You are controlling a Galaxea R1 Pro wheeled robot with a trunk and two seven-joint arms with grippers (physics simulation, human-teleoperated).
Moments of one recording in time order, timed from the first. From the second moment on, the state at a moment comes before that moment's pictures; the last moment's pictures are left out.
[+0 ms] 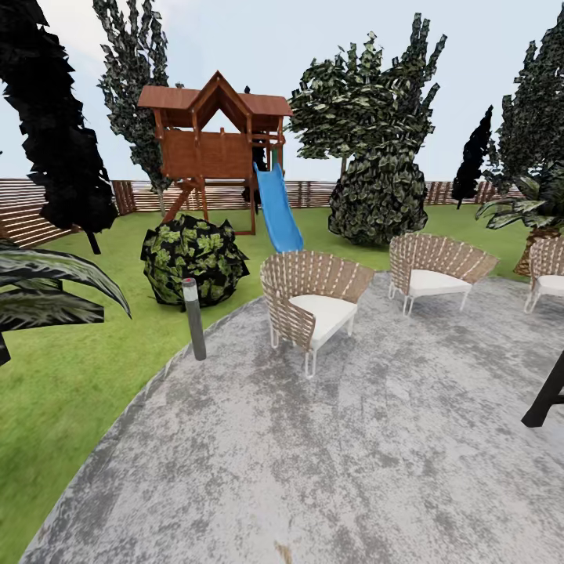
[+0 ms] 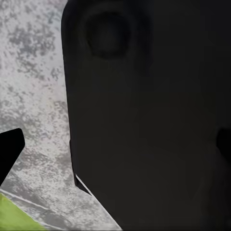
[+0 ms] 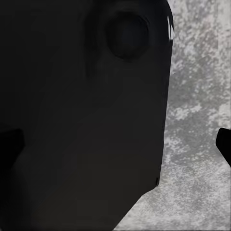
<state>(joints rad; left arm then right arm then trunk) 0.00 0.00 0.00 0.00 0.00 0.00 0.00 0.00 0.00 0.00 0.00 0.00 0.00 0.00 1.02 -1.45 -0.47</state>
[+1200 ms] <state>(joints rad) 0.00 0.06 0.00 -0.17 0.01 0.02 0.01 -0.04 -0.03 0.00 -0.22 0.00 0.01 0.00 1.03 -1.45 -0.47</state>
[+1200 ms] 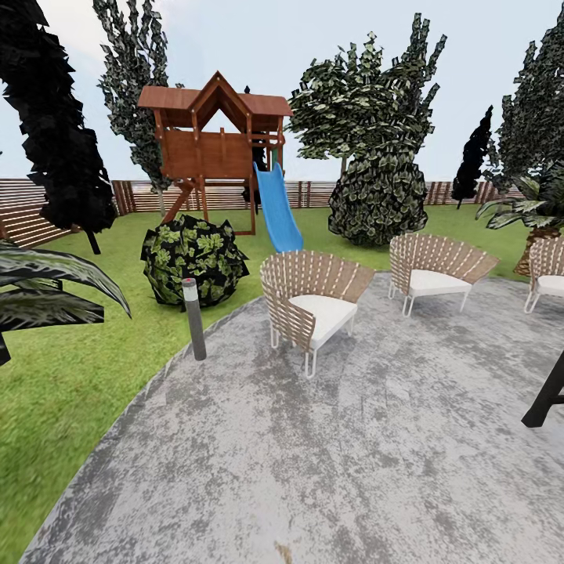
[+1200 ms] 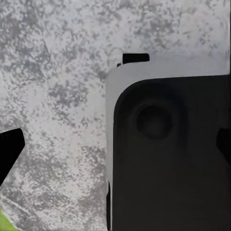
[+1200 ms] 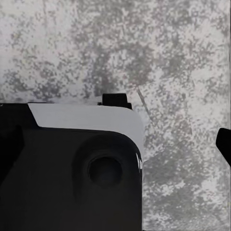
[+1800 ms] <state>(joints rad) -0.20 0.04 0.00 -0.39 0.01 -0.18 0.00 -0.04 -0.04 -0.01 -0.61 0.00 -0.31 0.00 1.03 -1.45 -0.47</state>
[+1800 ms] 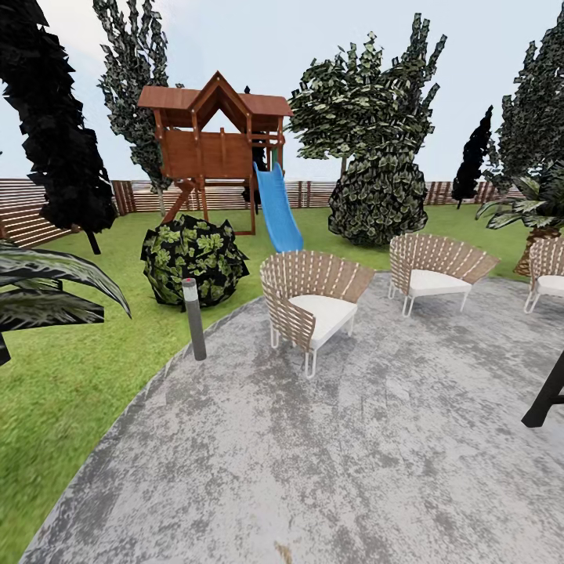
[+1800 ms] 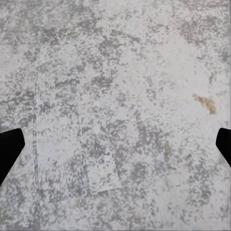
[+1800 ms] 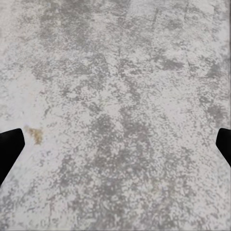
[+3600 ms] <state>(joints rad) -0.19 0.05 0.00 -0.32 0.01 -0.25 0.00 -0.04 -0.04 -0.02 -0.58 0.00 -0.33 -0.01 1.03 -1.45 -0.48</state>
